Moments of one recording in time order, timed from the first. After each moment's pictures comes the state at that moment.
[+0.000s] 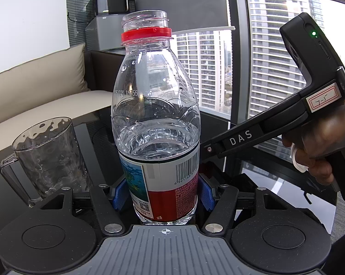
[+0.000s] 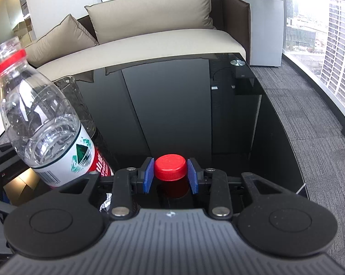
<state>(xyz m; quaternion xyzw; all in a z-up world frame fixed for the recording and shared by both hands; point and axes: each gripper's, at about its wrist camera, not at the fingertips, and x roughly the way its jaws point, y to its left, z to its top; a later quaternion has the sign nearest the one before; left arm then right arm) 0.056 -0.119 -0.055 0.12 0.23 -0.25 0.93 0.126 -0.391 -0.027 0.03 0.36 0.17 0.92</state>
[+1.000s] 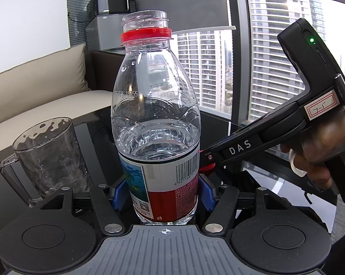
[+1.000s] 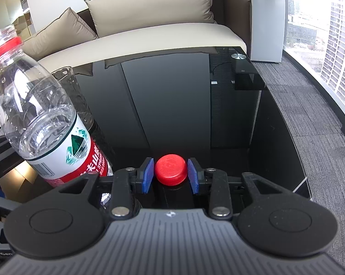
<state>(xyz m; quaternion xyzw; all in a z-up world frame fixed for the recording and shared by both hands) 0.057 -0.111 -0.055 0.12 0.23 -0.25 0.93 0.133 -0.391 -0.036 0.02 0.37 0.17 0.91</state>
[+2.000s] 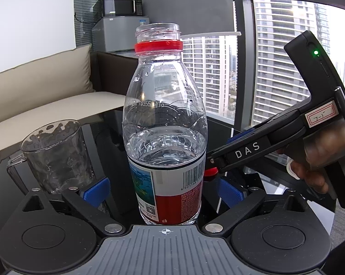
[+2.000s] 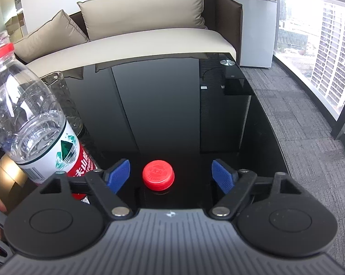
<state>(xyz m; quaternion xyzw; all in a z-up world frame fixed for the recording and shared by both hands) 0.058 -0.099 -0.048 0.11 0.23 -0.24 0.94 0.136 -0.395 -0.035 0.01 0.36 0.14 0.92</state>
